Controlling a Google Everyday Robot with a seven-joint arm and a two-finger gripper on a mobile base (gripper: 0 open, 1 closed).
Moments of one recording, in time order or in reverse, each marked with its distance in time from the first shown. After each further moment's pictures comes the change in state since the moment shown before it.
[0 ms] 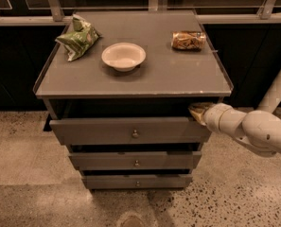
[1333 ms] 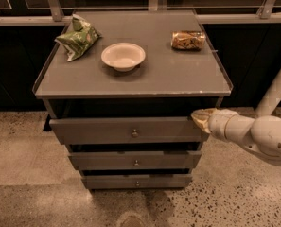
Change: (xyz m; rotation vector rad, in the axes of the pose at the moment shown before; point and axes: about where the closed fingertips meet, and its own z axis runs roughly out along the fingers) arm 0.001 0.026 -0.039 -0.040 0.041 -0.025
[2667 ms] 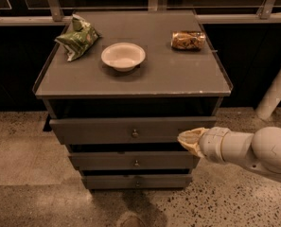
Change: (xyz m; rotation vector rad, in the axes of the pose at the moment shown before) arm -0.012 0.108 -0.046 -0.238 0.050 -0.049
